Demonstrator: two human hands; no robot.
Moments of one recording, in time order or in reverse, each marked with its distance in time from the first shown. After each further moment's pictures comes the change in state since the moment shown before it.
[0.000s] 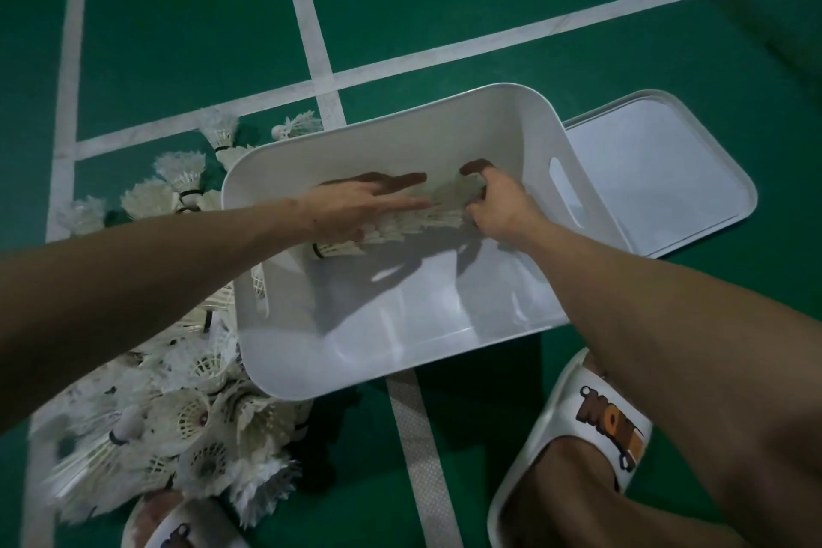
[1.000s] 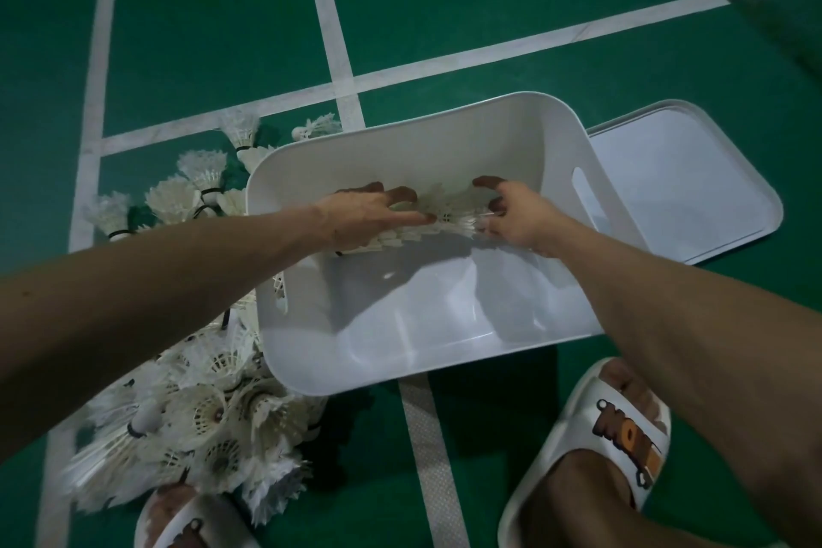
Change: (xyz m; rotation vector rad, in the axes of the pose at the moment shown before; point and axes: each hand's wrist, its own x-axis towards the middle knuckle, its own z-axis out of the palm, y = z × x) left_hand -0.006 -0.001 0.005 0.167 -0.001 -0.011; right_hand 0.009 0.008 -0.002 0.099 -0.213 -0.025
